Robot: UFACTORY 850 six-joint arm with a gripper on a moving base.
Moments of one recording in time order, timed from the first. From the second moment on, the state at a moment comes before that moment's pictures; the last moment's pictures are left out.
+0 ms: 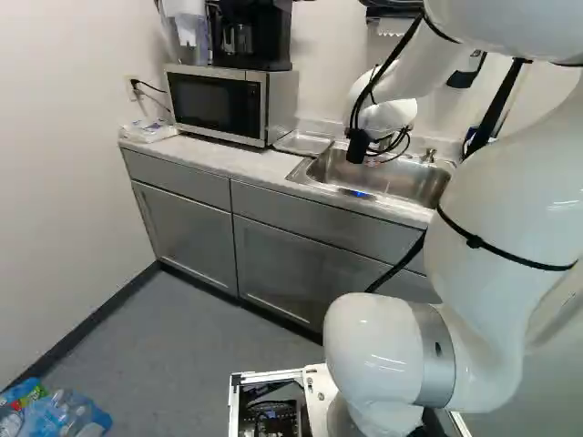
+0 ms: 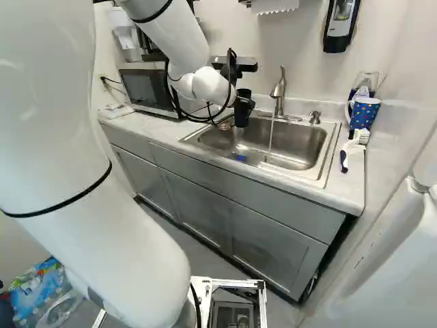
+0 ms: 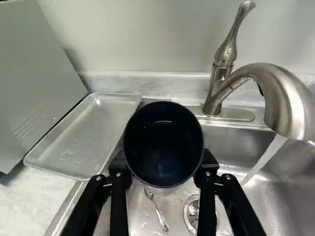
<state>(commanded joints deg) -16.0 -0.9 -49.8 1.7 16.4 5.6</state>
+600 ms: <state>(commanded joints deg) -16.0 -0.9 -49.8 1.7 16.4 23.6</state>
